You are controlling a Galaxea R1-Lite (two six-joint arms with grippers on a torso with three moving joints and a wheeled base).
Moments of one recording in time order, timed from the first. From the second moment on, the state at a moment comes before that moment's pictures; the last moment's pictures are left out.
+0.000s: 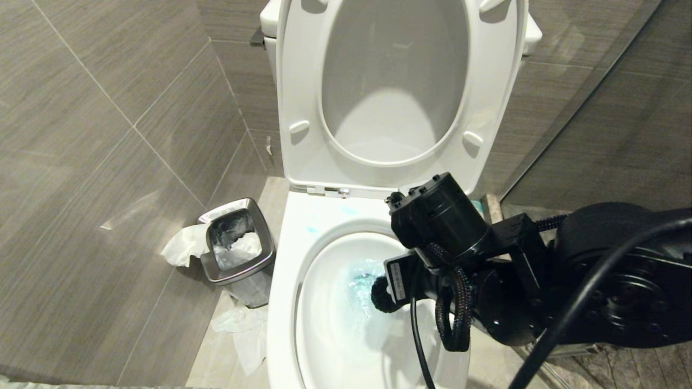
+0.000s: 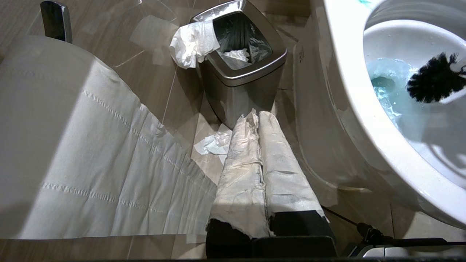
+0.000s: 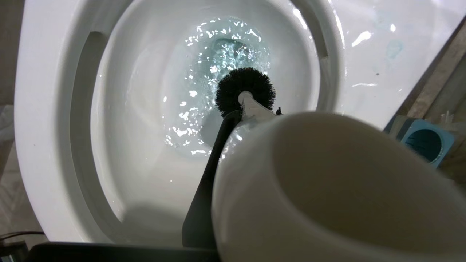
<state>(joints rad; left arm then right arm) 0.00 0.00 0.00 0.01 -0.01 0.00 0.92 1.83 -1.31 0.24 -0.60 0.38</state>
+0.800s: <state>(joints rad) 0.00 0.00 0.00 0.01 -0.01 0.00 0.95 2.02 -1.55 0.20 -0.52 0.35</state>
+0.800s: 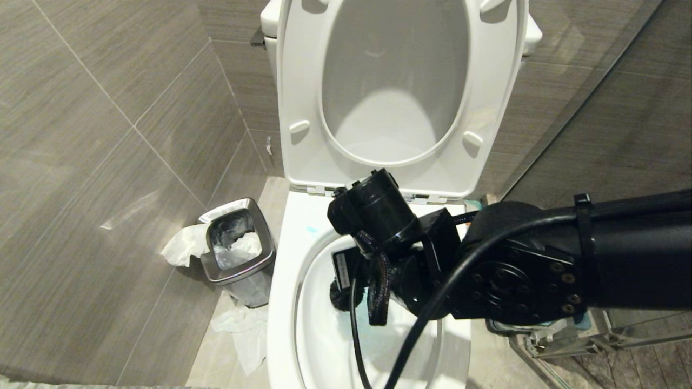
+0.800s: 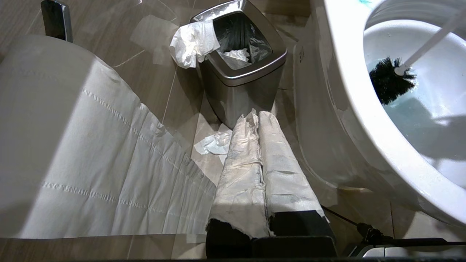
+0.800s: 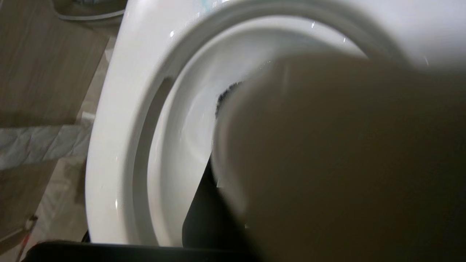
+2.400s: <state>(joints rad) 0.00 0.00 0.00 0.01 -0.01 0.00 1.06 1.74 -1.42 0.40 -0.44 0.37</state>
